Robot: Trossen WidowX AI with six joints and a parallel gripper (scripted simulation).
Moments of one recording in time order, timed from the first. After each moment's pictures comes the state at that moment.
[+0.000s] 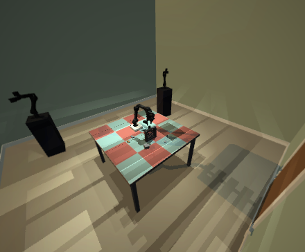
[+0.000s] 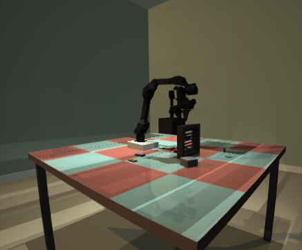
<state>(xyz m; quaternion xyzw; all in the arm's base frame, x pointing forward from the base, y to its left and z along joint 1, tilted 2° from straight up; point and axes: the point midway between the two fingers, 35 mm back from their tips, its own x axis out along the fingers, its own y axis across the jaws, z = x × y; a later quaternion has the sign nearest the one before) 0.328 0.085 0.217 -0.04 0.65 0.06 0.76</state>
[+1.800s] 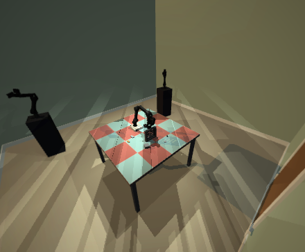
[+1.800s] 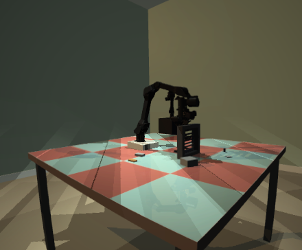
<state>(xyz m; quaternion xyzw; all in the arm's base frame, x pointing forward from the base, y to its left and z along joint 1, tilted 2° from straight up) 0.327 0.090 0.150 -0.05 0.68 0.06 0.73</state>
